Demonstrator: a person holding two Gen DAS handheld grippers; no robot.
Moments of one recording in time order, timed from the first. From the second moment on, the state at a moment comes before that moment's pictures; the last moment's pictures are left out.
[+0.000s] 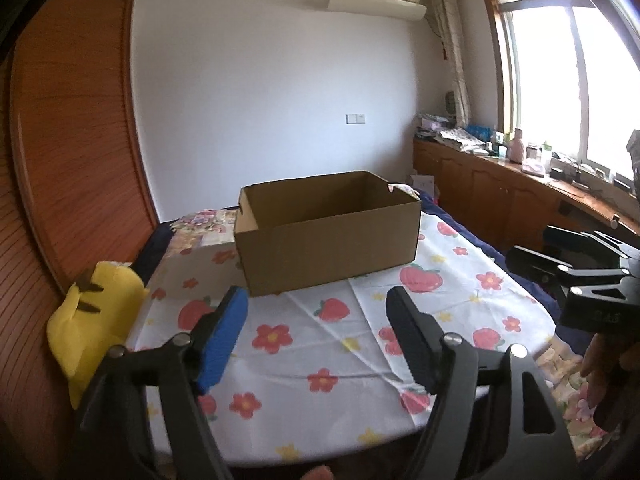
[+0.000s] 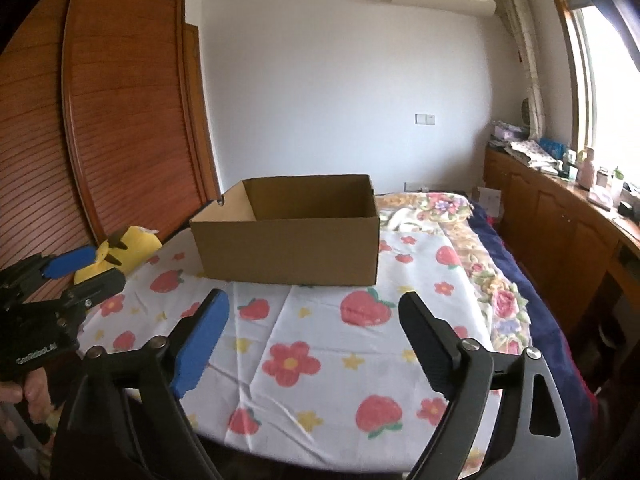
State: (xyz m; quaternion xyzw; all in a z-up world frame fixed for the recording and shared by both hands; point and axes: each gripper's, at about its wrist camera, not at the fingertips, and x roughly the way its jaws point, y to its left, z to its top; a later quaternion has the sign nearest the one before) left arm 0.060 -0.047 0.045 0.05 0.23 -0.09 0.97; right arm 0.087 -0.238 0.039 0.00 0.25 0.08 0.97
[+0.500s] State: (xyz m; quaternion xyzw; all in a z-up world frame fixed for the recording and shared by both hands) left arm 0.048 -0.037 0.020 0.05 0.23 -0.06 0.97; right arm 0.057 -0.232 0.027 0.00 0.24 0.05 0.97
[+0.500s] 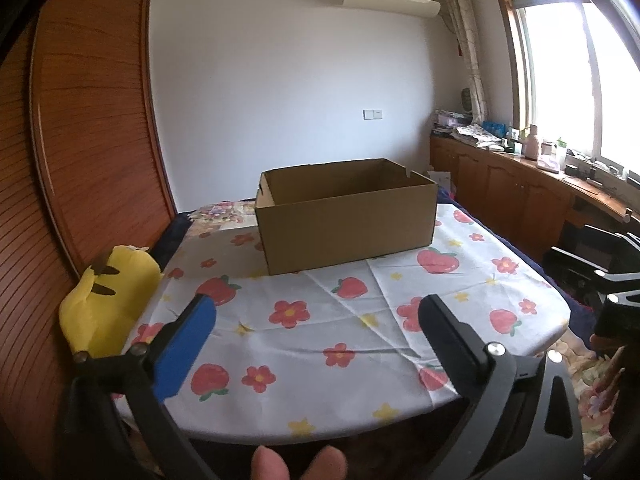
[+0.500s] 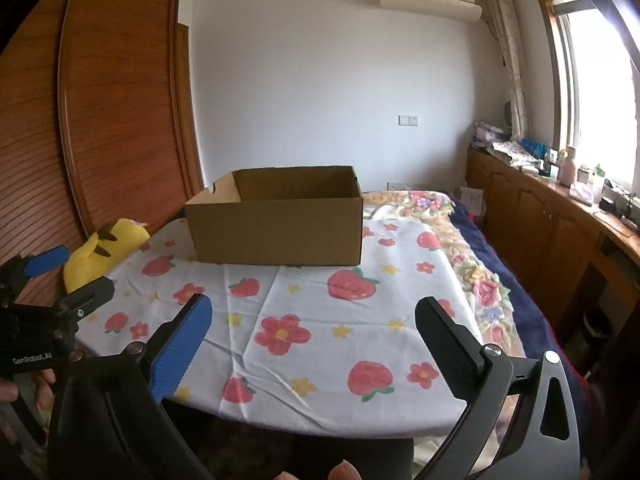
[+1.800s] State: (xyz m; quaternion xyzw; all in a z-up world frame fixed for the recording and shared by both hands) left arm 0.042 -0.020 0.005 0.03 0.23 -0.02 0.97; right arm 0.052 -0.230 0.023 0.00 0.24 0.05 0.97
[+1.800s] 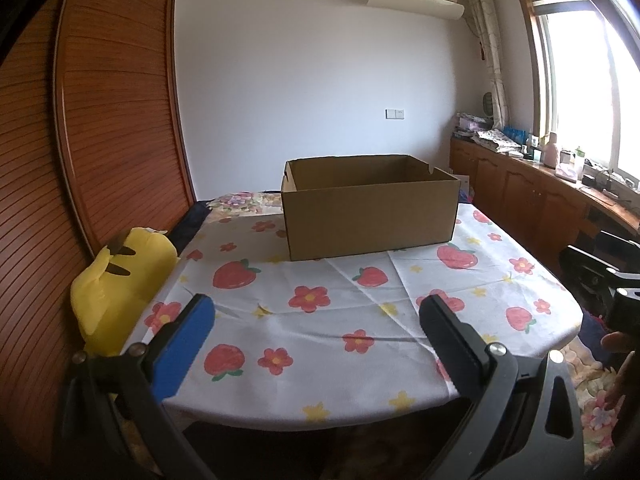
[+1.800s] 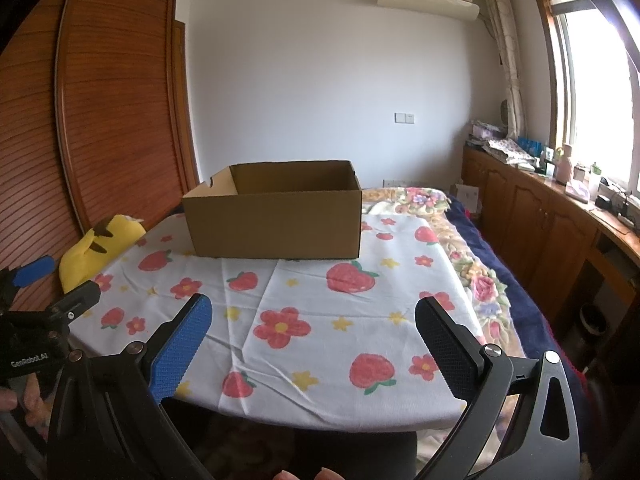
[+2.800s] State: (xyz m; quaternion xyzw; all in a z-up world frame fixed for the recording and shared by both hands) left arm 0.038 -0.017 0.009 0.03 0.23 -0.02 0.97; right arm 0.051 -0.232 0.021 -0.01 0.24 0.05 0.97
